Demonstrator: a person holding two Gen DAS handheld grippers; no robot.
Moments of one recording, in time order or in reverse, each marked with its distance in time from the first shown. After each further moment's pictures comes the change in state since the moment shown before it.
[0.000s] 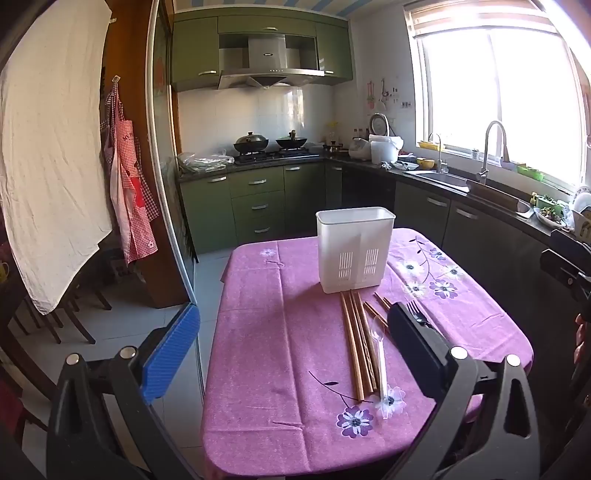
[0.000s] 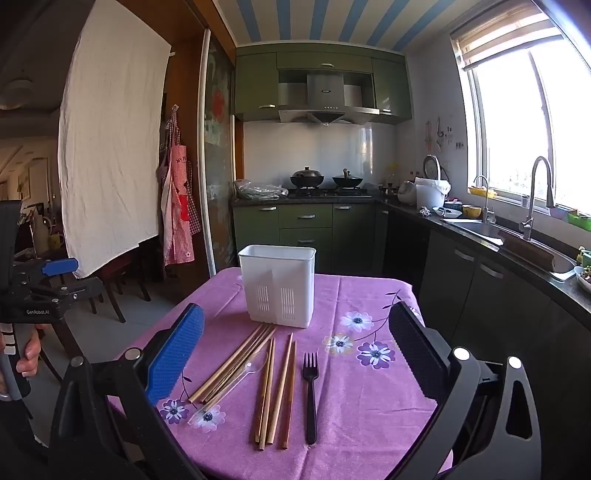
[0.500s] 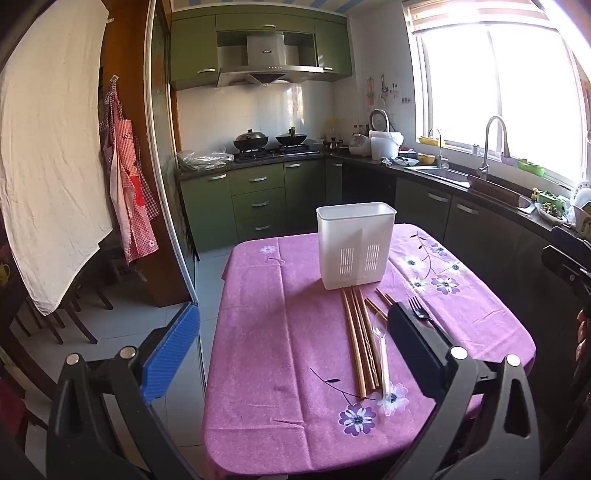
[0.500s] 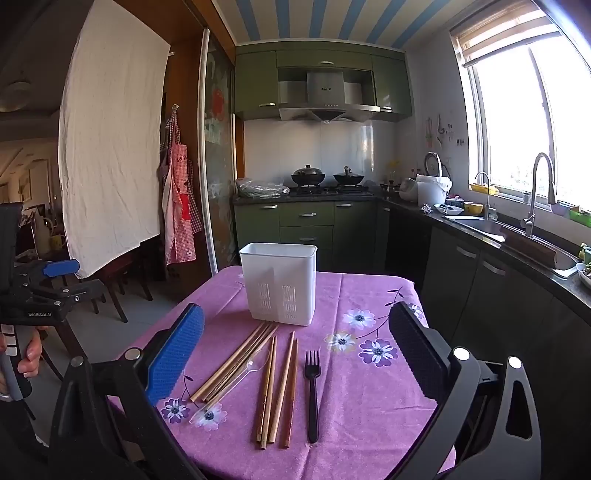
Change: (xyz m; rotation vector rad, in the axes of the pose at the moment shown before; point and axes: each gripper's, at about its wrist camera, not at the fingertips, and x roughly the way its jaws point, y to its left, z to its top) left arm 0.004 -0.001 -0.005 0.016 0.009 0.012; right arm 0.002 0.000 -0.002 0.001 0.005 0.006
